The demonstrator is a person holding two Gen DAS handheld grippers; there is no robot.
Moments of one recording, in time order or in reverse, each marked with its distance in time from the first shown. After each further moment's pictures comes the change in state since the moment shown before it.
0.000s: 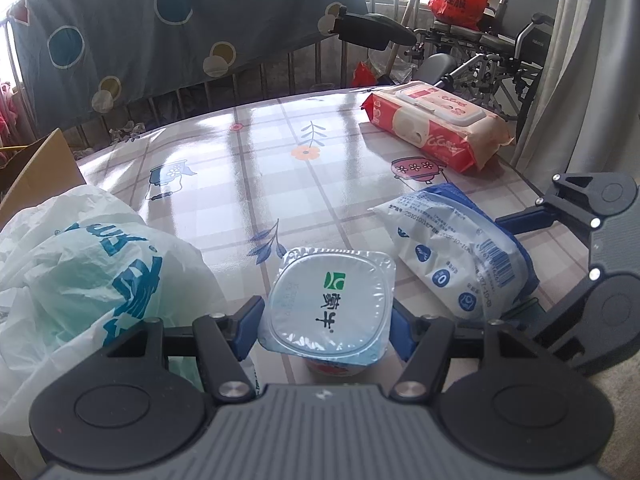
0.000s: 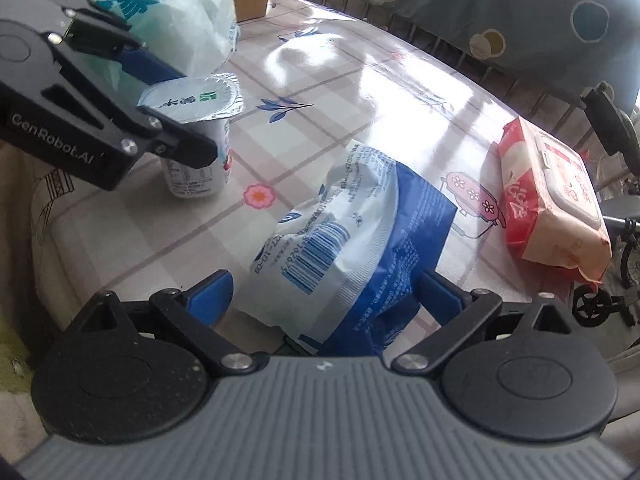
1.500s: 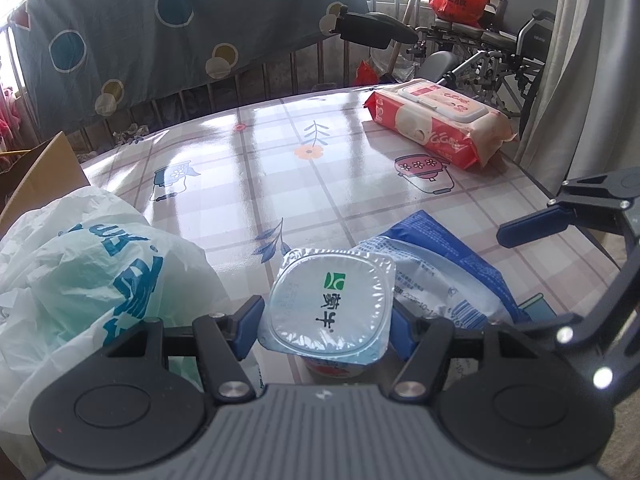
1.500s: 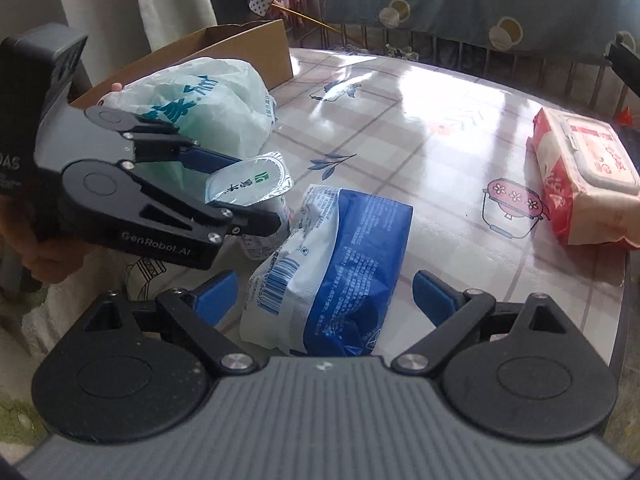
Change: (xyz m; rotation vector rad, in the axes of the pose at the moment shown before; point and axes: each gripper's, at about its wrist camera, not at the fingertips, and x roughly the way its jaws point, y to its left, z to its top) left arm -0.001 0.003 -0.001 0.009 0.004 0.008; right arm -0.025 -0.024 -0.002 0.228 -0.108 0.261
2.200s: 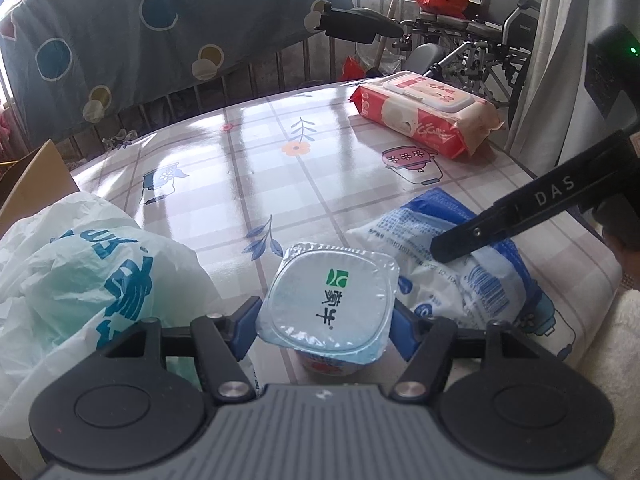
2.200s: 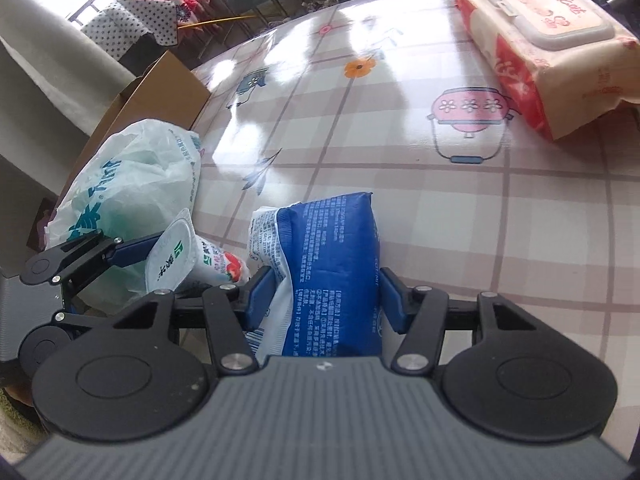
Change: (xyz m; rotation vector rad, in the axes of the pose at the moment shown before) left arm 0.001 -0.003 -0.004 0.043 0.008 -0.024; right arm 0.040 -0.072 0.009 0.476 0.090 0.053
